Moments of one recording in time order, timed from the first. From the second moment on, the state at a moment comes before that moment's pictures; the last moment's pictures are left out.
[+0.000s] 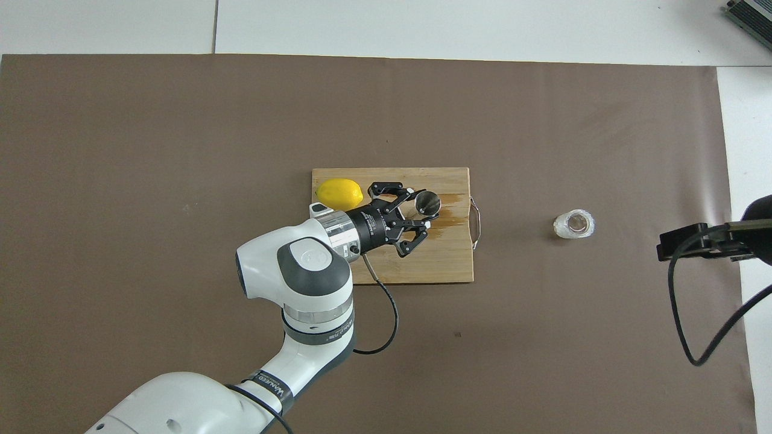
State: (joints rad) left arm -0.53 0.37 -0.19 -1.91 -1.97 2.68 -0.89; right arm -0.02 -0.14 0.04 -1.70 -0.01 1.45 0.04
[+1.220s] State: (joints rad) left arm -0.50 0.37 -0.18 -1.92 -1.71 2.71 -0.88; right arm -0.20 -0.16 0.03 -1.97 0.00 1.88 -1.39
